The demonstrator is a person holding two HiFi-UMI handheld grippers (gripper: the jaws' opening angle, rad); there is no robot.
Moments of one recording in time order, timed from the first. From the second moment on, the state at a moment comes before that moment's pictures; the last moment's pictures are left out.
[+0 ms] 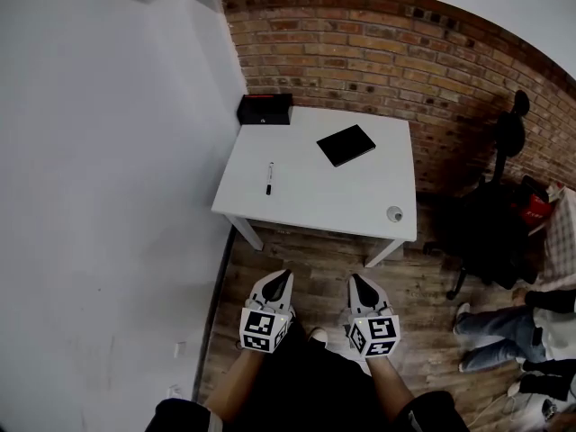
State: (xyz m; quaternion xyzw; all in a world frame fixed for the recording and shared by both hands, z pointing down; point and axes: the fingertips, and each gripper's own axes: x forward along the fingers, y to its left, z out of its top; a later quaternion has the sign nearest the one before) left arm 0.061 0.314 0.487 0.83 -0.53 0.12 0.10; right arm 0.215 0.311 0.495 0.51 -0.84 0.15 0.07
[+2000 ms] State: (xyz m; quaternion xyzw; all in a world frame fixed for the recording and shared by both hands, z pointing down) left arm -0.022 -0.006 0.522 0.88 -0.43 0.13 0.15; right arm 0.117 0.028 0.522 0.59 -0.77 0.22 0.08
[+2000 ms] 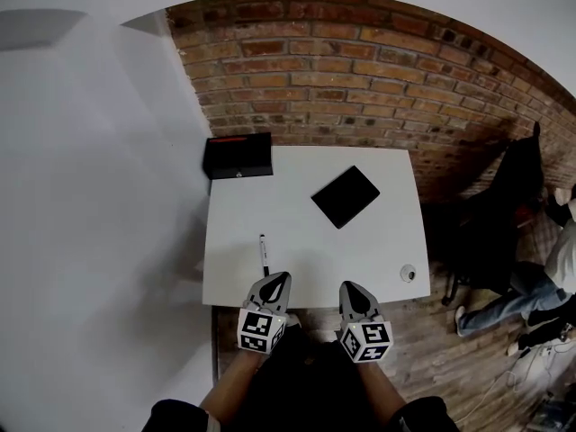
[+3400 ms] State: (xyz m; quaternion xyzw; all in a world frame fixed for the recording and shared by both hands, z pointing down) left arm 0.076 -0.202 0.549 0.90 -0.36 0.20 0.12; right arm 0.206 -0.143 0.590 0.63 -0.71 0.31 0.07
